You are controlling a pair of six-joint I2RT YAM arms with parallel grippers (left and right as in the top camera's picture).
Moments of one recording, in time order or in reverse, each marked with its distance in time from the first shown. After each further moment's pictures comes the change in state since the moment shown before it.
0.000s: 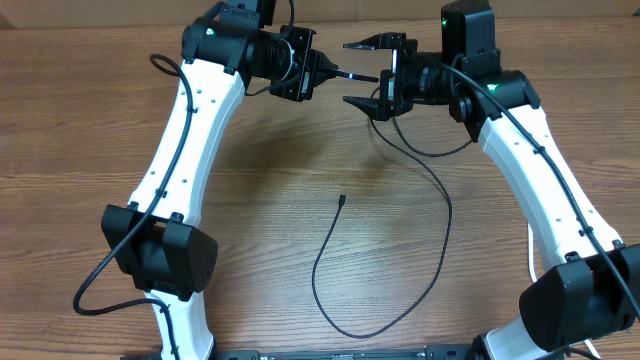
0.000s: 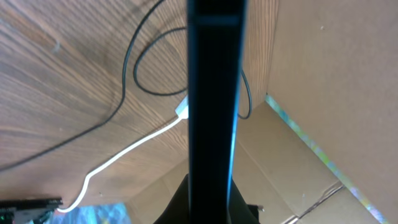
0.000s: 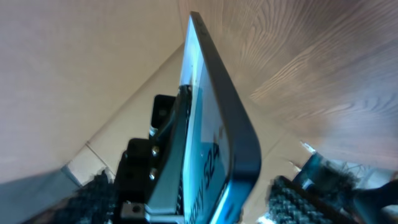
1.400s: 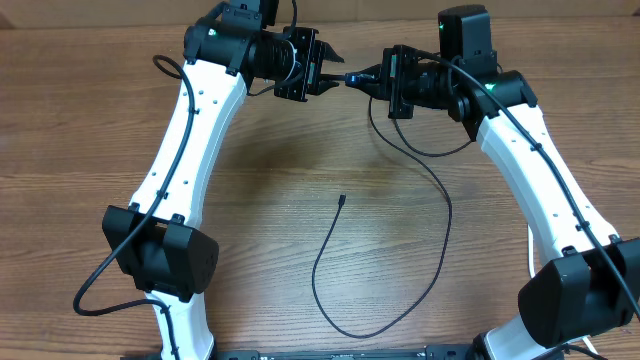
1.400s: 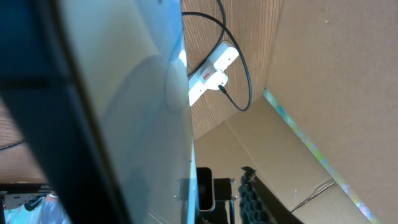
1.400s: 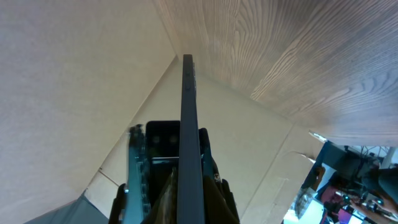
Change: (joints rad) left arm -0.020 -0.003 0.000 0.005 0.030 -0.069; right arm -0.002 0.014 -0.010 -0.046 0.010 0.145
